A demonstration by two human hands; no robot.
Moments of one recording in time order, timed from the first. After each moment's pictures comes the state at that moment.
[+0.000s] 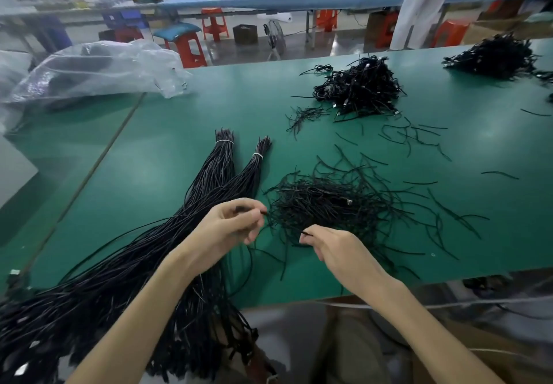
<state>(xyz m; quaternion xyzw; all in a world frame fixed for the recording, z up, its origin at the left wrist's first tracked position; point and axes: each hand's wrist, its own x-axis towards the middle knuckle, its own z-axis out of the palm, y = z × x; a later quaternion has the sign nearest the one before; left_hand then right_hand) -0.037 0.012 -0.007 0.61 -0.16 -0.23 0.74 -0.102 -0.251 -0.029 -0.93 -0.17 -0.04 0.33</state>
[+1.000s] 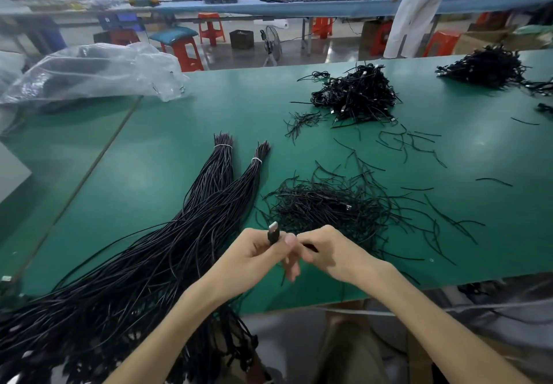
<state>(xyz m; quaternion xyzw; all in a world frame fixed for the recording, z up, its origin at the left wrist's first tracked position) -0.093 -0.029 0.023 0.73 -0.28 -0.16 0.60 -0.077 -0.238 -0.011 -0.92 -0.18 0.13 0.32</state>
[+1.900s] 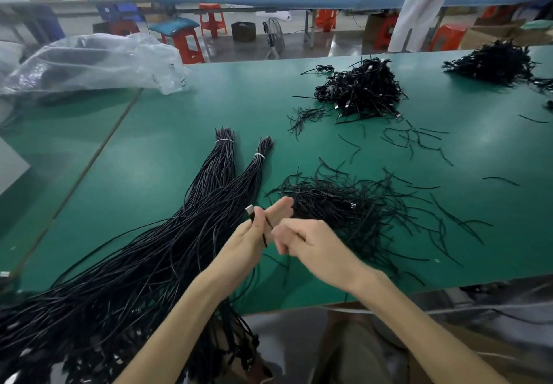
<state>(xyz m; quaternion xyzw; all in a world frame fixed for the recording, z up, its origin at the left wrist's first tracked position) -0.059 -0.025 -0.025 0.65 -0.17 -0.21 0.71 -0.088 -0.202 0.009 -0.84 -0.19 0.05 0.51</state>
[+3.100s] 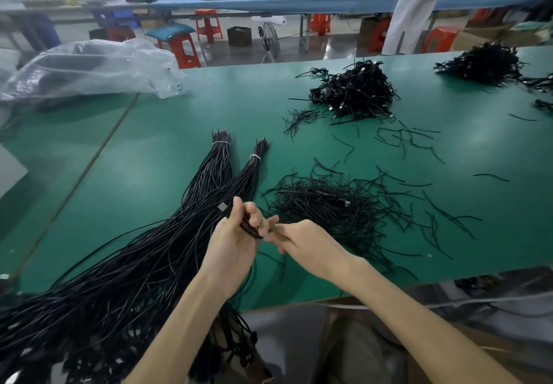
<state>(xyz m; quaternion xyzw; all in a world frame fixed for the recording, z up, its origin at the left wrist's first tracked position) -0.065 -0.030 -0.013 0.40 -0.03 -0.13 0.90 -0.070 -0.204 -0.017 -0.92 -0.20 0.05 0.33</state>
